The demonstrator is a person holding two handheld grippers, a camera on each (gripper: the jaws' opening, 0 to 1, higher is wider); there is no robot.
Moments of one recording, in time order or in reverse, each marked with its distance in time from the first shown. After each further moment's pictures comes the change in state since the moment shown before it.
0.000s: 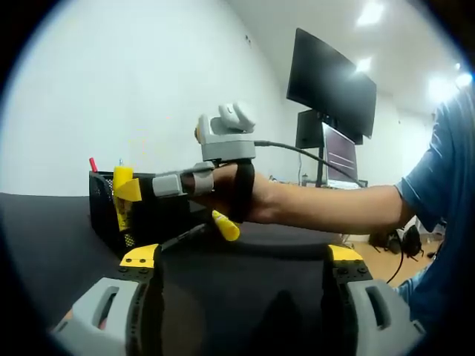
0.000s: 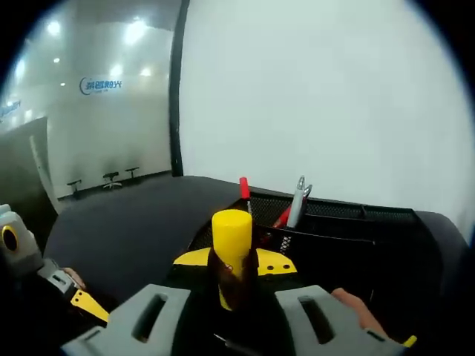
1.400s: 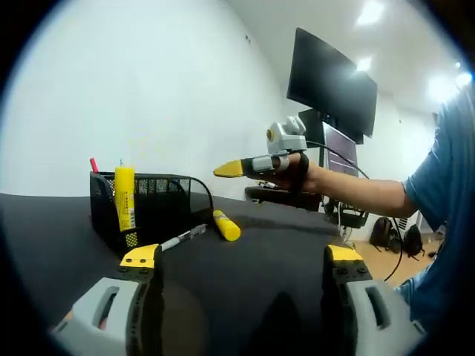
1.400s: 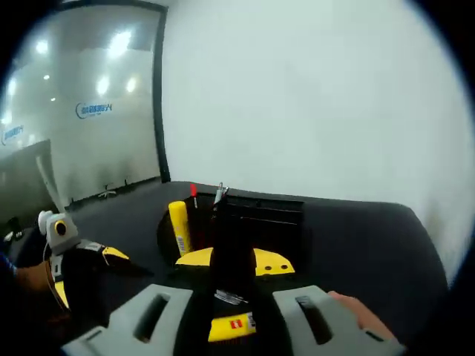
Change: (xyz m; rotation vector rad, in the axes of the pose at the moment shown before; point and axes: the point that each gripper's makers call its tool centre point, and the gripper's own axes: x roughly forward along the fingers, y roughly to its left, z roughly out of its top) left arm -0.001 0.001 0.000 0.004 0.001 0.006; right arm -0.153 -0.094 0.013 0.016 0.003 -0.046
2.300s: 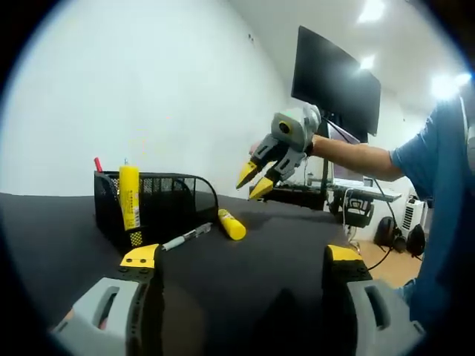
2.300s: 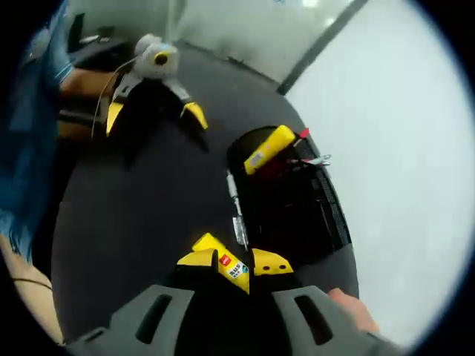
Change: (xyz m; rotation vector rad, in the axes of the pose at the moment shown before) left arm 0.003 0.012 -0.001 -0.002 0.005 0.036; right arm -0.011 0.039 -0.055 -0.962 0.490 0.474
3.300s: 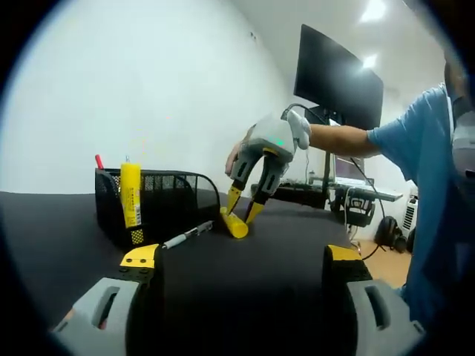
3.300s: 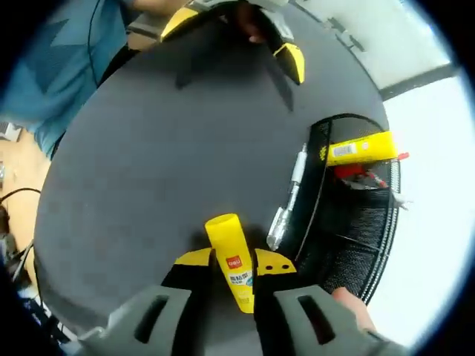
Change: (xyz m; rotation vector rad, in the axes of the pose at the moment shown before) left arm 0.001 0.003 -0.002 -0.002 0.013 0.003; right arm 0.048 0.030 -0.033 -0.461 0.254 0.350
